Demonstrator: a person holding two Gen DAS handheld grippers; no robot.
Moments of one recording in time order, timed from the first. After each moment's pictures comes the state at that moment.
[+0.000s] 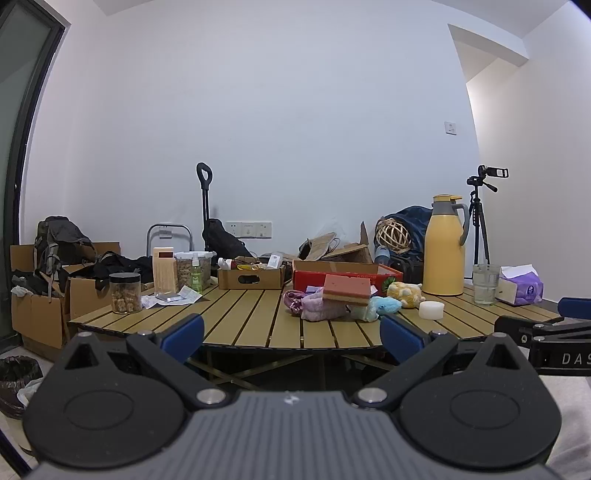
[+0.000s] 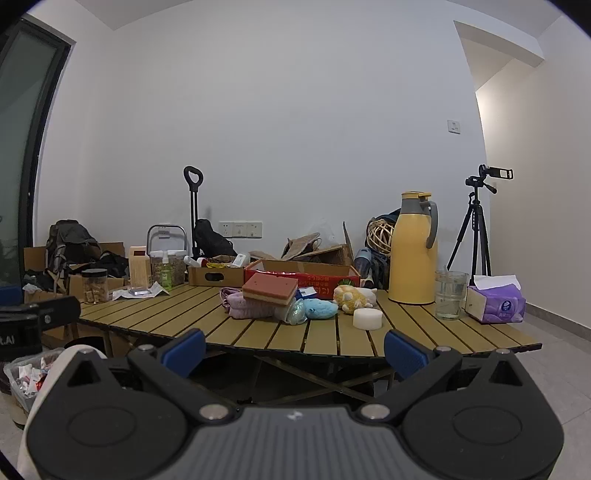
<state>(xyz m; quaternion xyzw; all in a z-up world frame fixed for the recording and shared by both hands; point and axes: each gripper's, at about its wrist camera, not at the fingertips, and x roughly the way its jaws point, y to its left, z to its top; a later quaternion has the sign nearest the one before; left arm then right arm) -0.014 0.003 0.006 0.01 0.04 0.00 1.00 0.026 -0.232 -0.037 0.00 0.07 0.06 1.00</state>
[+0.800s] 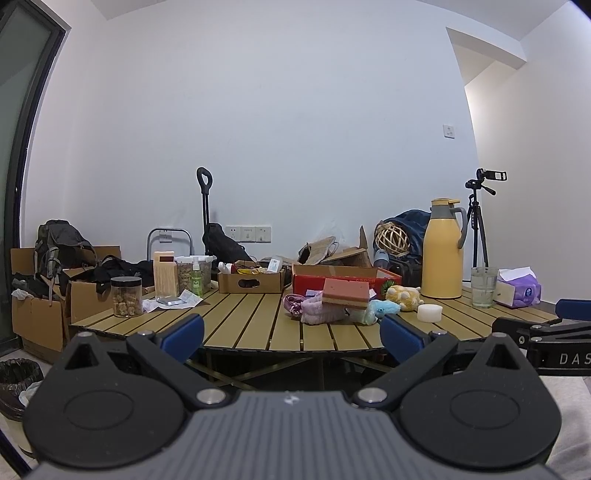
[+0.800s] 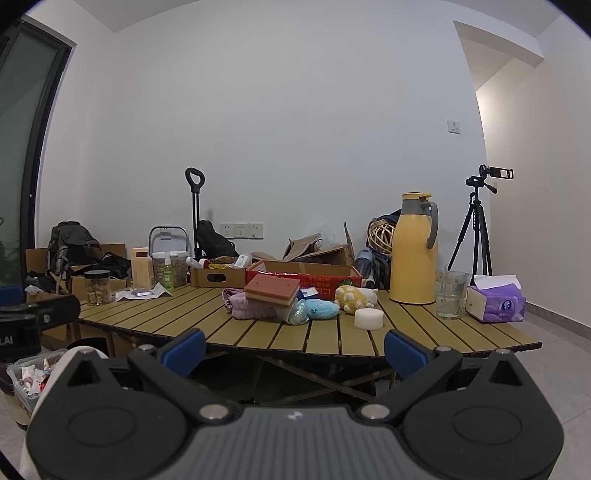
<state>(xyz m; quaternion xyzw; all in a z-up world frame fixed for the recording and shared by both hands) -0.015 0.002 0.007 0.01 0.04 0.00 1.00 0.023 -0.232 -0.036 0.00 0.07 0.06 1.00</state>
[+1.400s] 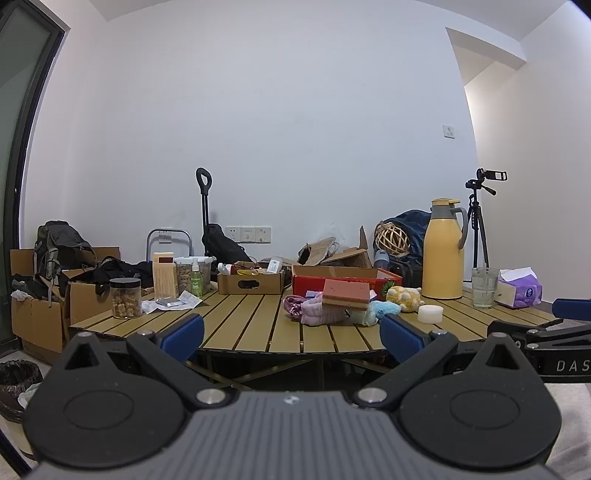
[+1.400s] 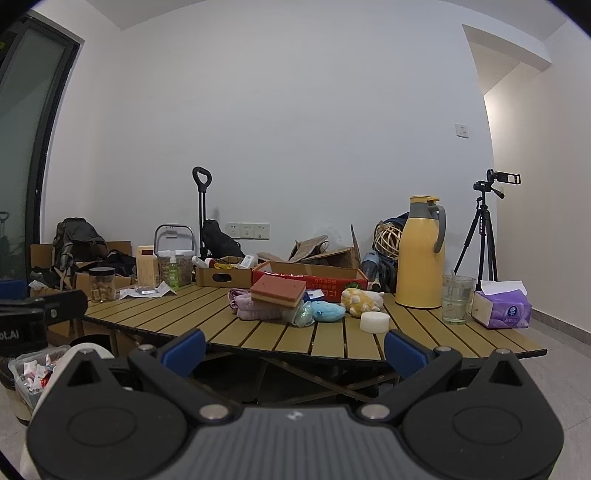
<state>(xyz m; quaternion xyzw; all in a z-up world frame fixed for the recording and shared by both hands) -0.017 0.000 0.008 0.01 0.04 0.00 1.00 0.025 -0.228 -0.037 -0.01 0.07 0.07 0.99</state>
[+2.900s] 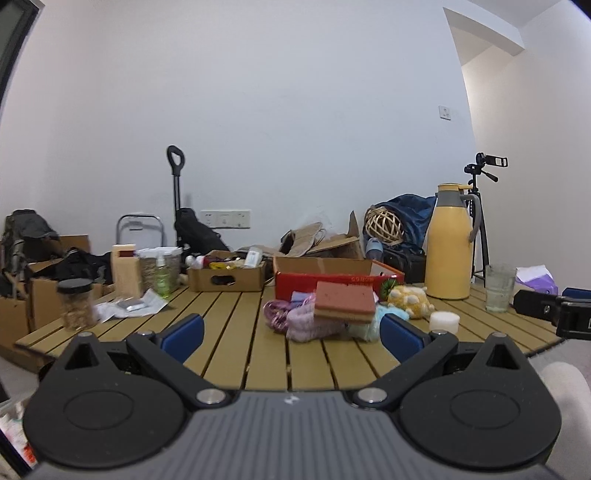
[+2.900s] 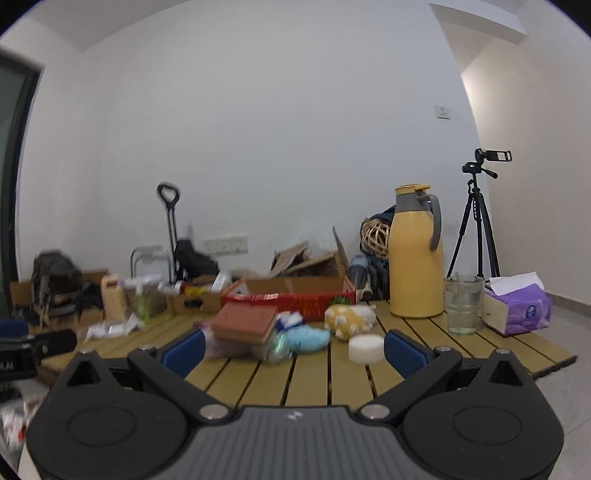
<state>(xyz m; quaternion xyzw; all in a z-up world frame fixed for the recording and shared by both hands) 0.136 0.001 0.015 0.01 0.06 -0.03 1.00 0.160 -0.265 -0.022 0.05 0.06 0.06 1.00</state>
